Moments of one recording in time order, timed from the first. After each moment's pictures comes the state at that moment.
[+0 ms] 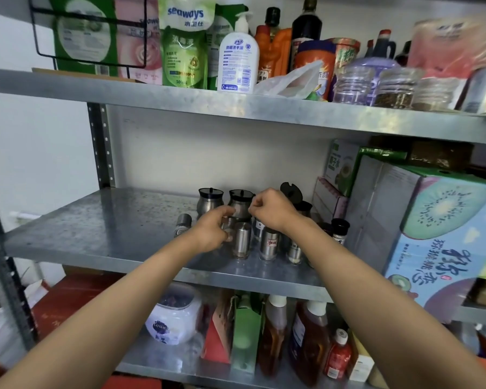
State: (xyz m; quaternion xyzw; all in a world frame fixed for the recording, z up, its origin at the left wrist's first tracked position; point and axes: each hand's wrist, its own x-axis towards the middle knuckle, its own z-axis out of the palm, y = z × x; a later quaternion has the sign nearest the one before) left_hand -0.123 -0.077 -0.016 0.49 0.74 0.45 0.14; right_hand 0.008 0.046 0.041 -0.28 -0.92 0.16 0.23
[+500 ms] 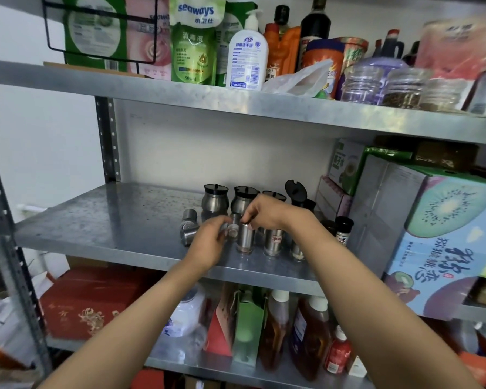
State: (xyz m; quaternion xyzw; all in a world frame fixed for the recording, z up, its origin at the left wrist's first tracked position) left_hand -0.107 -0.098 -0.055 0.50 0.72 0.48 -0.08; right_hand 0.004 0.022 0.048 -0.24 -0.95 0.22 0.06
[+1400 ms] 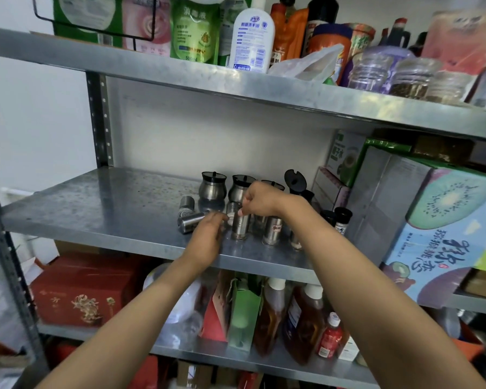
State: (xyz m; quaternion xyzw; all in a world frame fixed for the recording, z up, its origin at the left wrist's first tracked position) left_hand -0.116 -0.097 -0.081 0.53 0.72 0.44 -0.10; right_hand -0.007 0.010 0.052 -0.26 -0.96 0.14 0.04
